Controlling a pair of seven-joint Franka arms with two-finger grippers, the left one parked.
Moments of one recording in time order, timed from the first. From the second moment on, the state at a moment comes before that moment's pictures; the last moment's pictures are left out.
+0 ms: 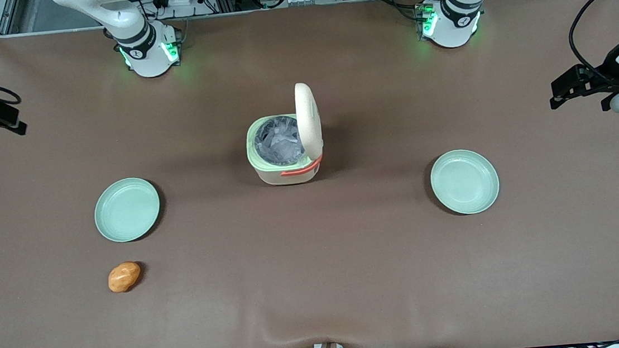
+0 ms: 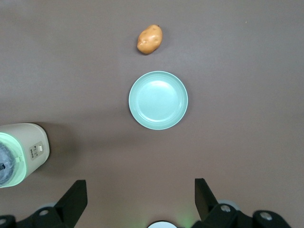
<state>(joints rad) 0.05 0.01 -0.08 -1.42 0.01 1.39 0.06</state>
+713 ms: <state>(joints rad) 0.05 -0.09 -0.07 -1.58 0.01 1.52 -0.01</state>
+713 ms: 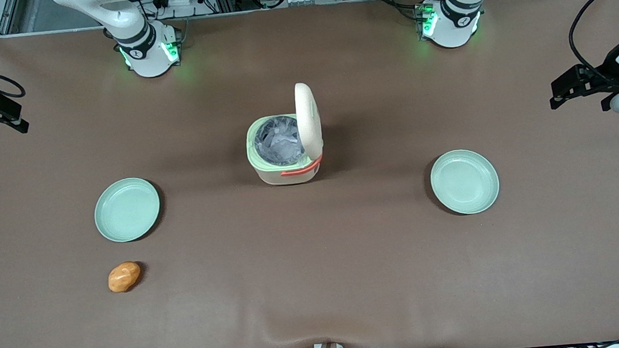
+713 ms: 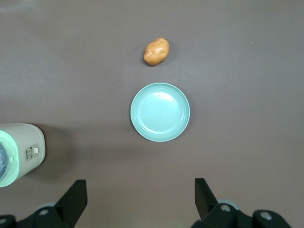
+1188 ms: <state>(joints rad) 0.05 -0.10 -0.07 -1.58 0.01 1.51 -0.01</state>
